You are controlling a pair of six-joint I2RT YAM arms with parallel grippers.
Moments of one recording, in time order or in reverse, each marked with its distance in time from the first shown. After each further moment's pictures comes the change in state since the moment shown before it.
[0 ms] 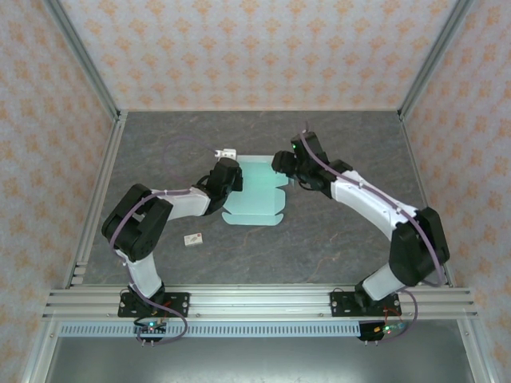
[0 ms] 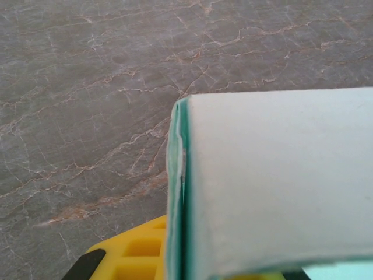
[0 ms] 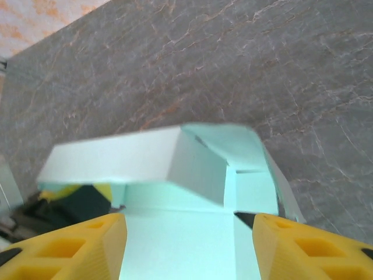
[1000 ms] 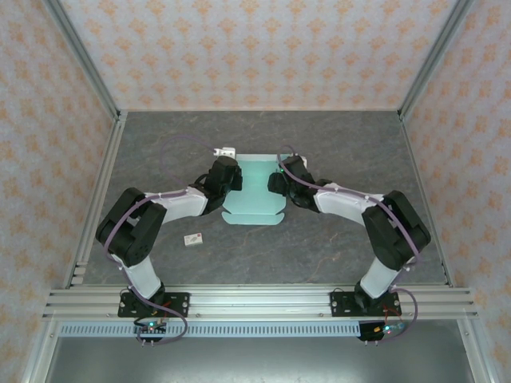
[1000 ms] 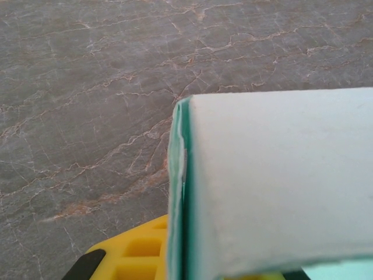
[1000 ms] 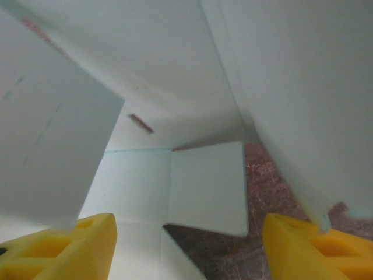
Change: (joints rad) left arm 0.000 -0.050 0.001 -0.057 0.019 -0.006; right arm 0.031 0.188 -0.170 0.283 0.098 -0.042
